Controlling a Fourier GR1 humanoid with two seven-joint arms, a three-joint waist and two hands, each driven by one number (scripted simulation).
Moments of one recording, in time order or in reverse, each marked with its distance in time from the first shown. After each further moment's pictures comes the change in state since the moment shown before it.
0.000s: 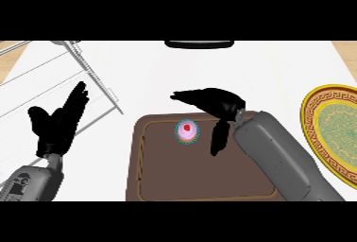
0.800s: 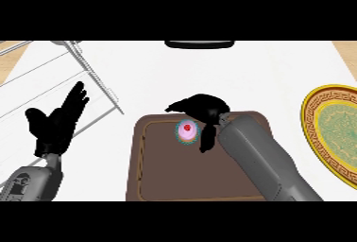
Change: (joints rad) left arm 0.004 -0.043 0.070 0.016 -0.052 -0.068 -0.023; right arm -0.024 0.115 -0.011 0.176 0.228 -0.026 -0.082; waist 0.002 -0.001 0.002
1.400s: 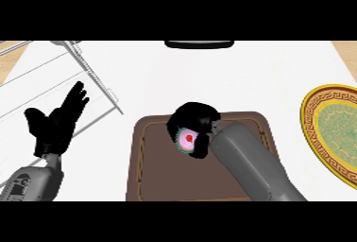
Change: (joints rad) left arm 0.003 -0.028 0.035 -0.009 -0.032 -0.025 0.013; right arm 0.039 0.064 -0.006 -0.013 0.078 0.015 -0.090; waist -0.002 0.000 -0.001
